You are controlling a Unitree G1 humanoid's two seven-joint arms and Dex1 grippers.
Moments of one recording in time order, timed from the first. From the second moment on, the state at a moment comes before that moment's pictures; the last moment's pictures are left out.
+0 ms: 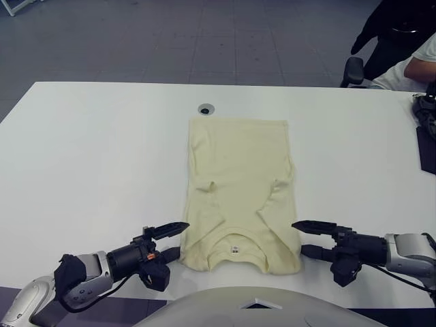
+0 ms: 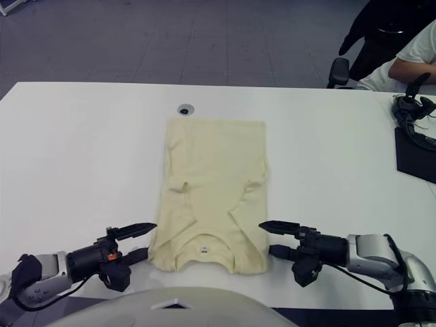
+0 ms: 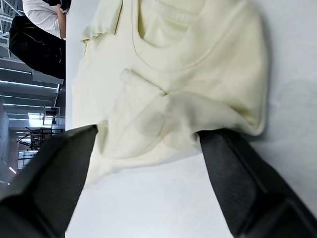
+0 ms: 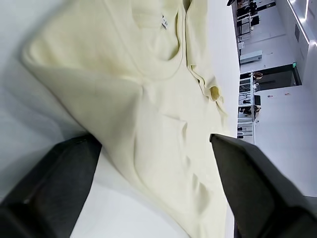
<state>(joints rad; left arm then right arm) 0.55 0.89 -0.05 -0.32 0.62 -0.77 -0.39 0.26 -0.85 -0.07 0.19 -0.48 -1.36 0.59</state>
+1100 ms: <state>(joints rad) 0.76 0.97 -0.03 -0.51 0.09 -0.45 -0.73 0.49 -1.18 0.18 -0.20 0.44 -0.59 0.90</state>
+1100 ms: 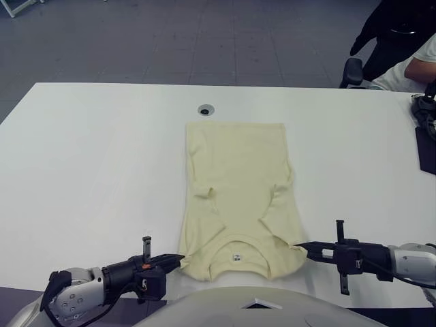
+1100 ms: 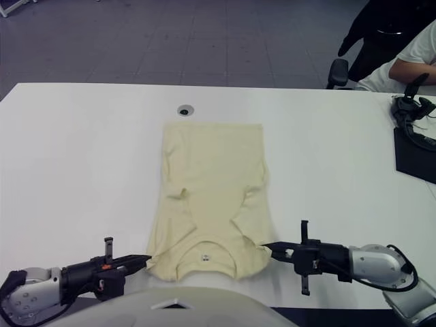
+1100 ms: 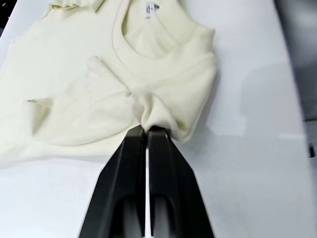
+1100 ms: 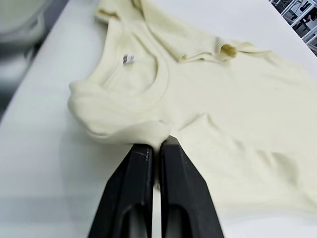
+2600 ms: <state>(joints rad) -0.15 0.61 -0.09 0.01 -0.16 -0.07 -0.85 -0.35 -0.55 0.02 0.53 0.32 -0.23 1.13</state>
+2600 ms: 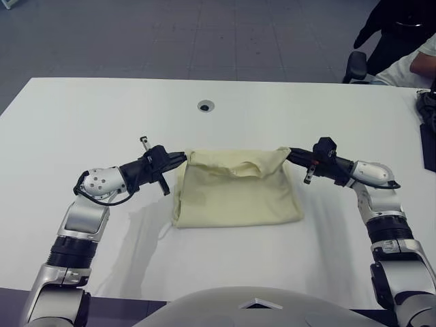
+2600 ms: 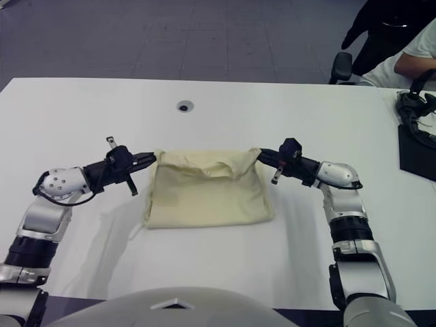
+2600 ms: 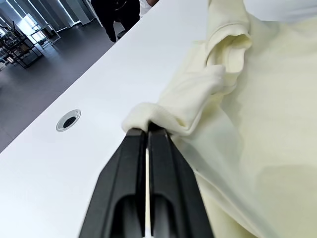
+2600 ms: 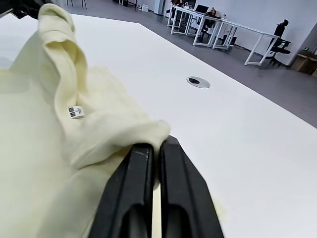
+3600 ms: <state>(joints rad) -0.26 0.35 0.05 -0.02 -0.08 0.08 -0.34 -0.62 -0.58 0.27 0.83 -0.39 -0.52 0.56</state>
